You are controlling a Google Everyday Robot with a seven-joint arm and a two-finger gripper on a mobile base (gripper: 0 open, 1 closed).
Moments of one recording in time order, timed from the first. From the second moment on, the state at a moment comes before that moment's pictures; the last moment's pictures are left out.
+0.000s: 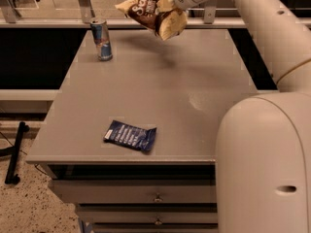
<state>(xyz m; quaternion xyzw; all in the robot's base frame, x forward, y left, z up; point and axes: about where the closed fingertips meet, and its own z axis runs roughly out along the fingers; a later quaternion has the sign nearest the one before) 0.840 -0.052 0.971 -0.34 0.80 0.14 0.48</state>
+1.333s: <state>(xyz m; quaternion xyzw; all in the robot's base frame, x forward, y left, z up) 0.834 0.055 0.924 -0.35 0.80 0.26 0.41</state>
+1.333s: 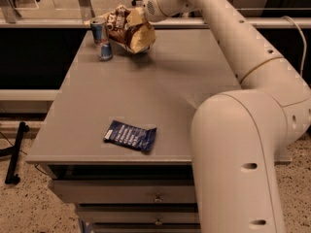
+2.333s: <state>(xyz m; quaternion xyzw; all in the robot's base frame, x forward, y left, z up) 0.829 0.059 0.909 -0.35 0.80 0.28 0.39</state>
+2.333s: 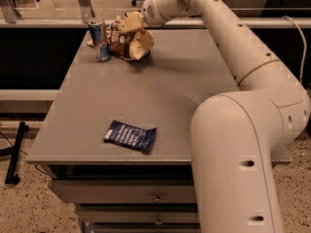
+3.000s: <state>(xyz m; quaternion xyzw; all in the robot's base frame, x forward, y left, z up) 0.826 0.029 0.907 -0.34 0.80 0.28 0.40</state>
